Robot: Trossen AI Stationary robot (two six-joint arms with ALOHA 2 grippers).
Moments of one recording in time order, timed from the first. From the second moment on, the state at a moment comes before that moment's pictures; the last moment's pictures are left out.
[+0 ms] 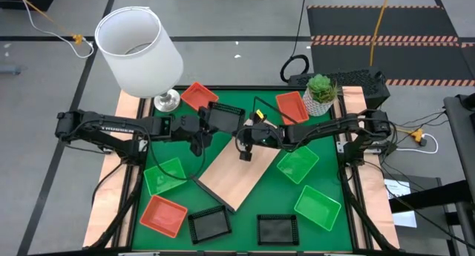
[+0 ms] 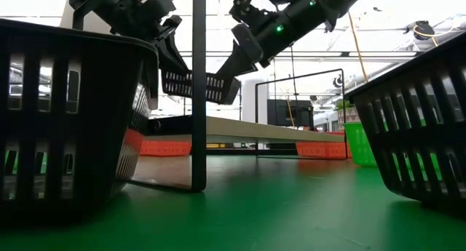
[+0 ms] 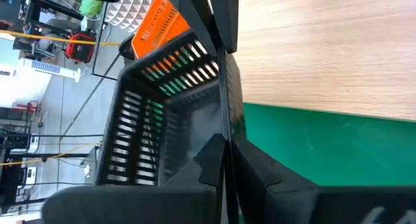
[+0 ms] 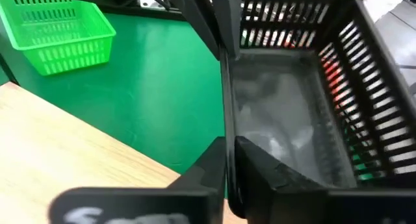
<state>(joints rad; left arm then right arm) 0.07 1.22 0.79 -0.20 -0.26 0.84 -0.01 1.69 1.04 0.15 0.31 -0.09</state>
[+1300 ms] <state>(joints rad) 0.04 1.04 0.79 -0.17 -0.40 0.43 0.19 1.52 1.04 -0.13 0.56 0.18</state>
